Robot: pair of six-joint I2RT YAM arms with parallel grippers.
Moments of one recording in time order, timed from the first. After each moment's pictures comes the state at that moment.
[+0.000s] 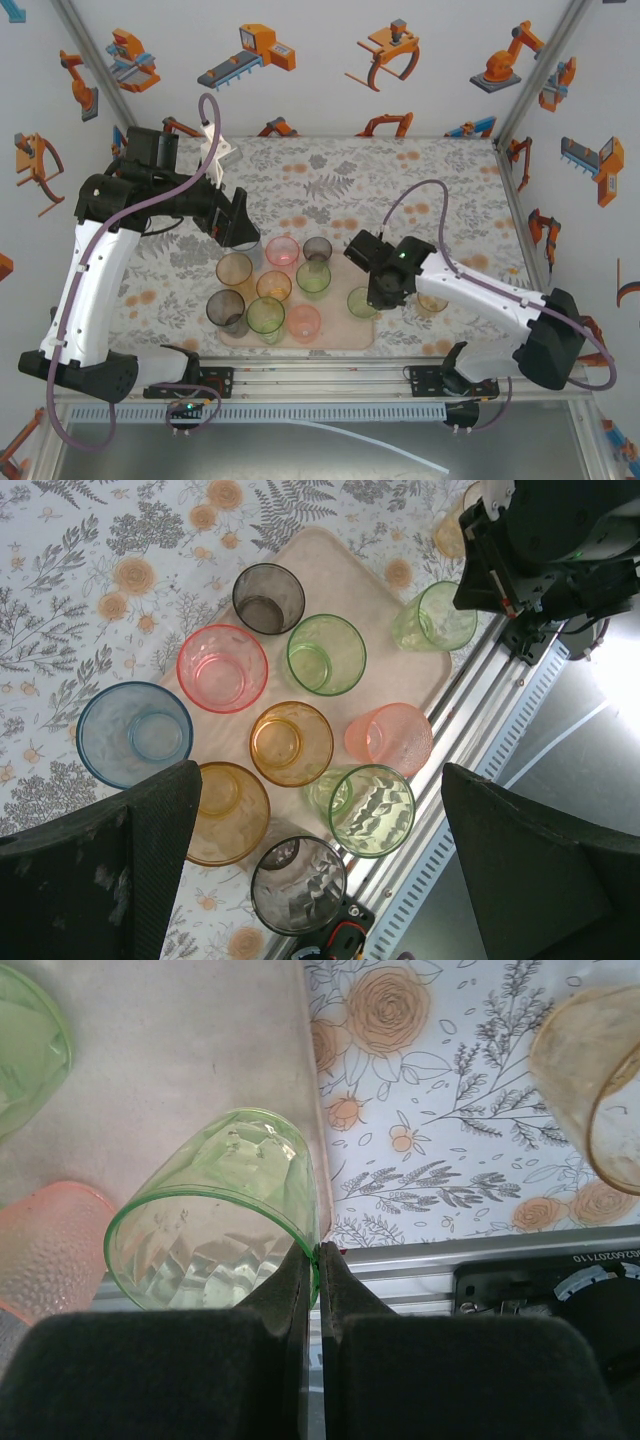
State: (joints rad) left arm -0.35 1.28 1.71 -1.24 0.62 0.25; right arm 0.93 1.34 1.04 -1.10 0.20 1.01
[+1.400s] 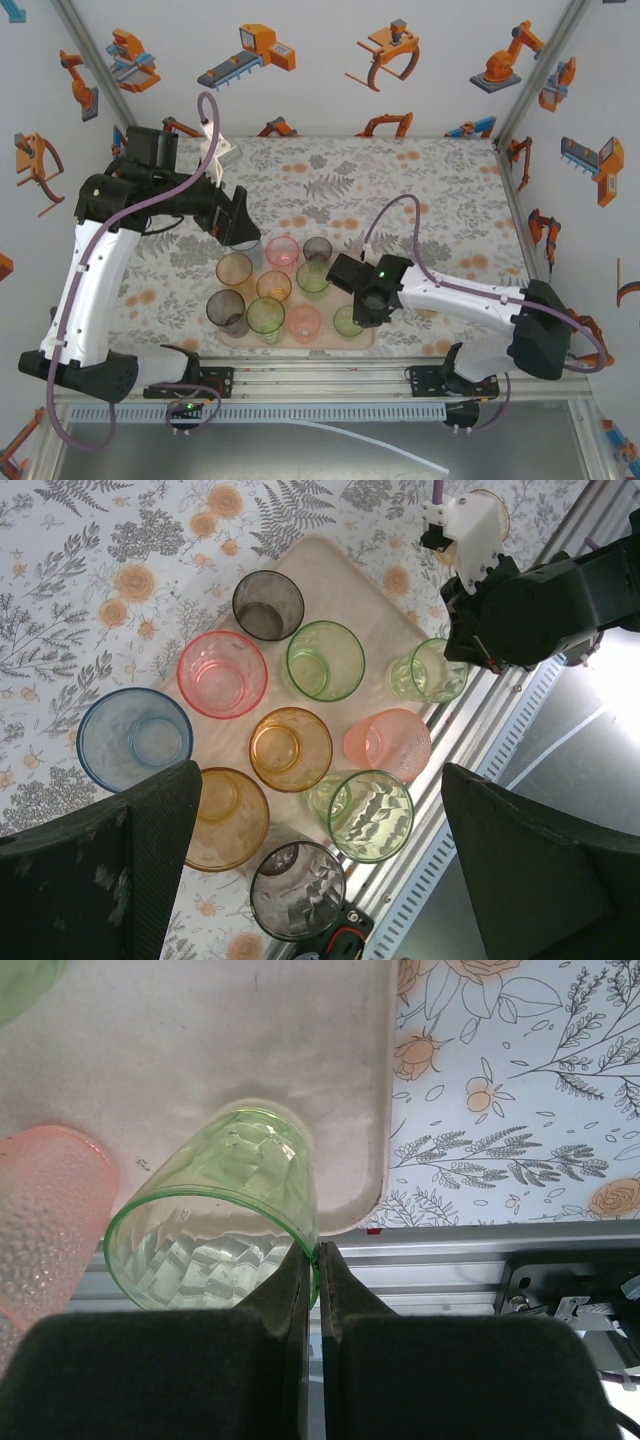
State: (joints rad) left arm -0.35 1.28 1.71 -1.23 0.63 0.24; right arm 1.08 1.38 0.98 -1.02 0.16 1.12
